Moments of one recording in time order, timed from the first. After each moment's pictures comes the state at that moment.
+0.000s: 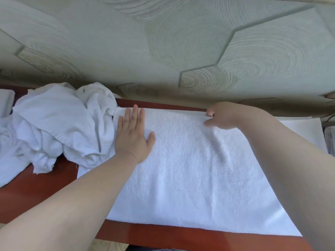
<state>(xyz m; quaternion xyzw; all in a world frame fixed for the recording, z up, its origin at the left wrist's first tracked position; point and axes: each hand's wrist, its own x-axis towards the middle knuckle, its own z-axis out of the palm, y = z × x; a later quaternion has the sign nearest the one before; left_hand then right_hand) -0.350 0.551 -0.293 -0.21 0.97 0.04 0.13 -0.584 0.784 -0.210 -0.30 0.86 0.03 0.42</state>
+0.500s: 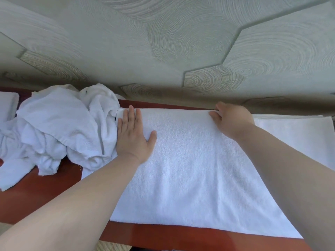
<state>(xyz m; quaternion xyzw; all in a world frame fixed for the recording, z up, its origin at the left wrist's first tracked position) -0.352 0.548 -0.292 -0.26 0.95 0.07 0.12 -0.569 0.816 -0.279 -0.30 0.94 -0.06 0.15</state>
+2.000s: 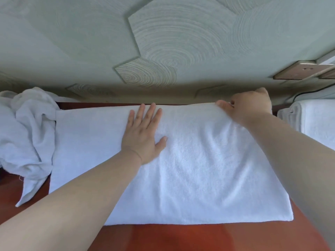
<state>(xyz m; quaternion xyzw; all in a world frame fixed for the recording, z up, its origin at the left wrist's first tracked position) -0.441 0.718 -0.291 -0.04 0.99 0.03 0.15 -0.659 1.006 -0.265 -0.27 0.95 0.14 0.12</state>
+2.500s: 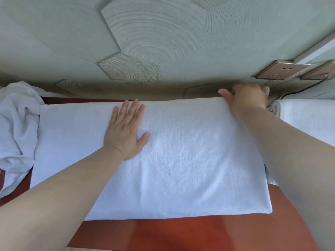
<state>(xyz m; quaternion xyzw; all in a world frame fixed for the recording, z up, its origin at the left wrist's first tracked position) -0.440 0.719 -0.291 -0.05 0.99 0.02 0.13 -0.689 1.044 -0.278 -0.14 0.98 0.05 0.10</state>
